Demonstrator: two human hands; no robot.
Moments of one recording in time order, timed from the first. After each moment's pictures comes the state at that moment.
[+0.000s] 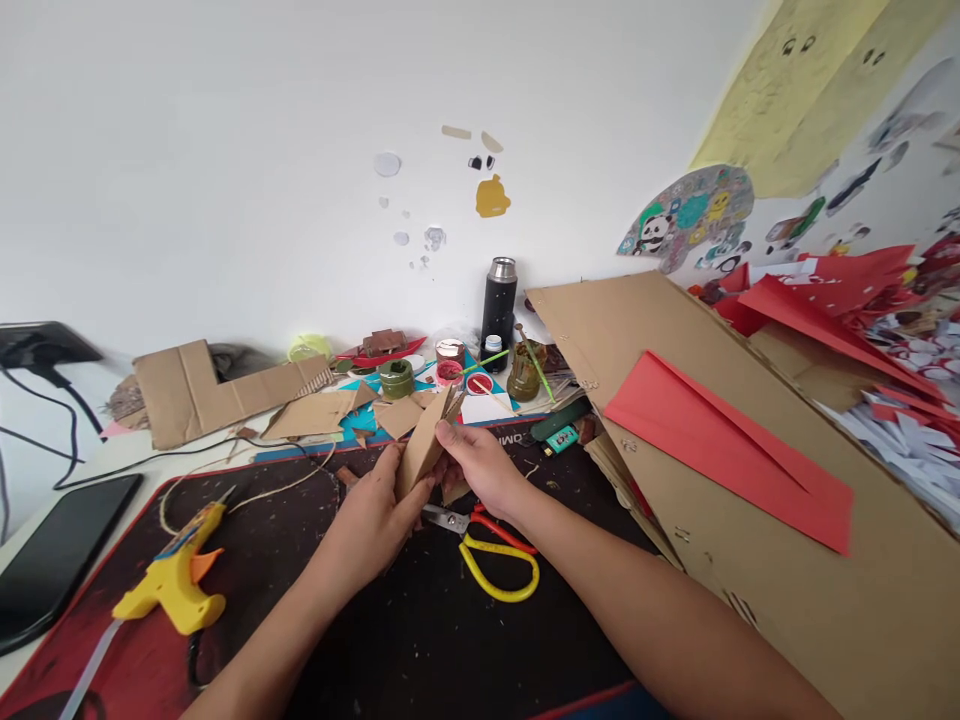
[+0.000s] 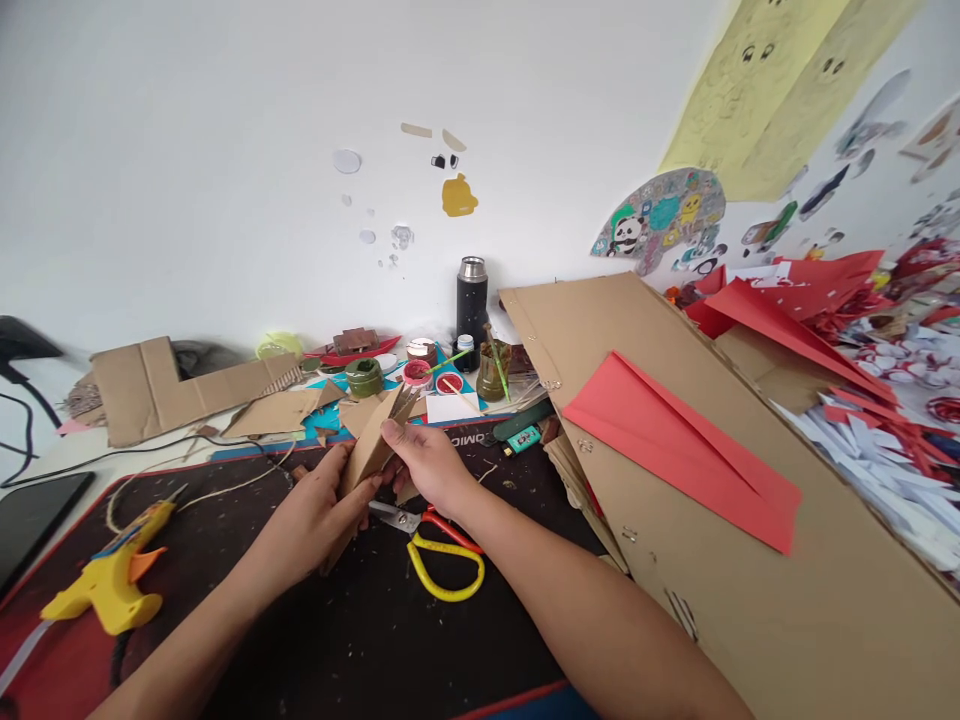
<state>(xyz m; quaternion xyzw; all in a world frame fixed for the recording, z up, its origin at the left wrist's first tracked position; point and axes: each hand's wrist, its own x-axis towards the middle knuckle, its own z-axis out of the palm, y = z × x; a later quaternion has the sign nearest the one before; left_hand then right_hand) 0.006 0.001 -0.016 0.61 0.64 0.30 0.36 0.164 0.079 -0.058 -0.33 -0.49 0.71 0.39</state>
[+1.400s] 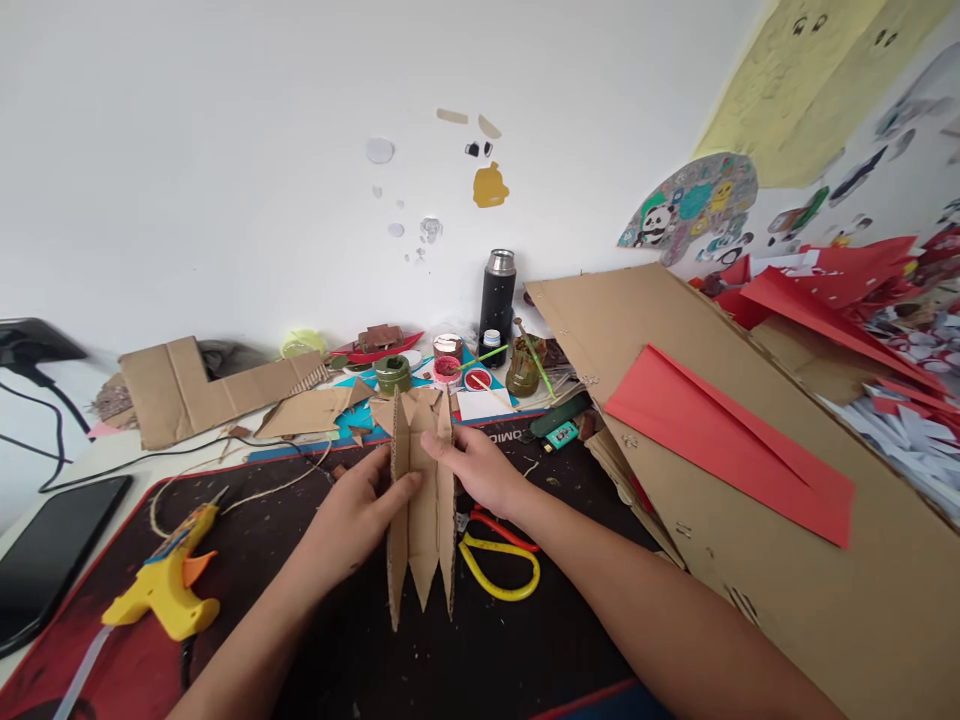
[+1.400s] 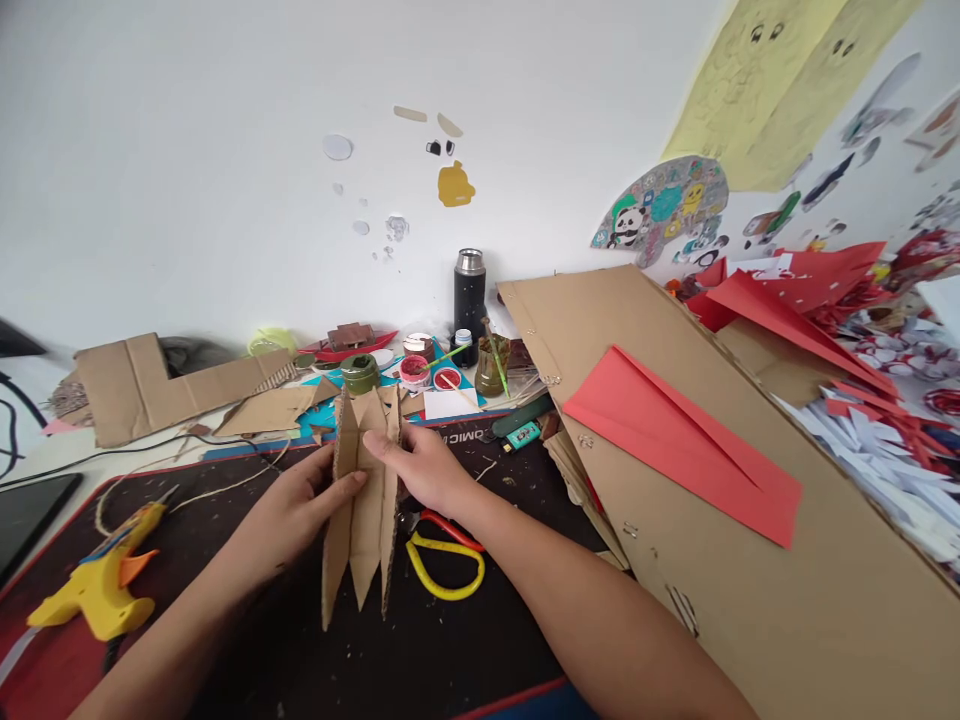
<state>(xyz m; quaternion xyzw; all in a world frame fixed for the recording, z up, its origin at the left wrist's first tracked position) -0.009 0.006 -0.018 0.56 0.59 0.38 0.45 0.171 0.071 -0.043 -0.32 -0.54 0.68 0.38</state>
